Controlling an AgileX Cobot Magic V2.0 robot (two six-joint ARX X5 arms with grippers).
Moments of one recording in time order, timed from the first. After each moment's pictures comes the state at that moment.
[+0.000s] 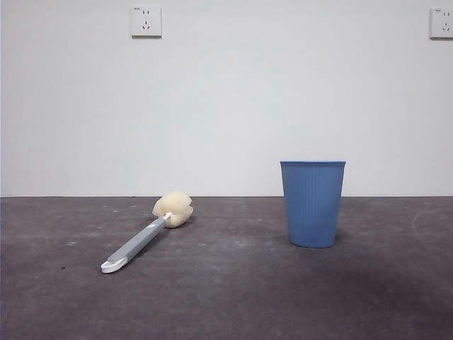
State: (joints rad) left arm 0.04 0.05 0.23 -0.34 0.28 -0.31; right arm 0.05 0.10 0.23 -0.18 -0.21 0.32
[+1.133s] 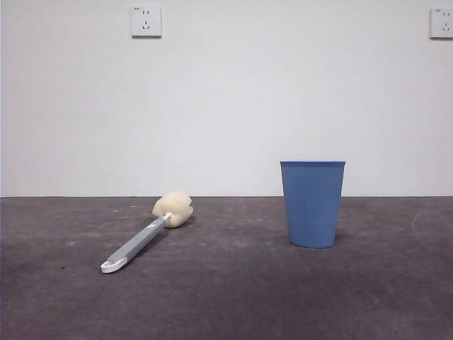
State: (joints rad) left arm 0.04 0.50 0.71 -0.97 0.58 0.03; right arm 0.09 0.67 0.81 -1.01 -0.55 -0.12
